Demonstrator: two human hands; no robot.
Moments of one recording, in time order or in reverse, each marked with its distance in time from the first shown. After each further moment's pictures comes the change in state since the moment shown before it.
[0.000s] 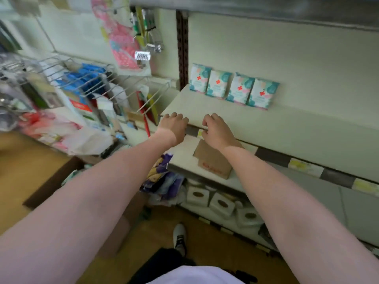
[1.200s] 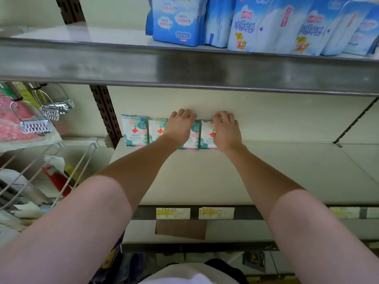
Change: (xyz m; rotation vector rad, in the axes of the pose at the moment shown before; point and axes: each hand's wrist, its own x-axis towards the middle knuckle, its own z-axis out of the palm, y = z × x) left_hand 0.284 0.089 -0.039 -0.222 0.404 0.426; right_hand 0.120 0.183 -0.089 -0.484 0.267 0.431
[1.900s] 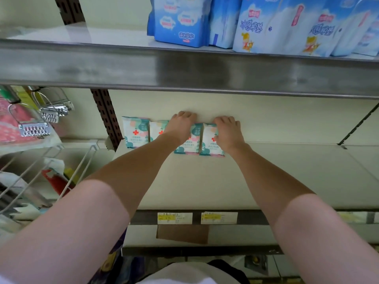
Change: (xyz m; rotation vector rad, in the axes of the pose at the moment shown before) left_hand 0.013 -0.011 0.008 -0.160 -0.072 -0.038; right_hand 0.015 0.010 0.014 0.019 -0.094 0.001
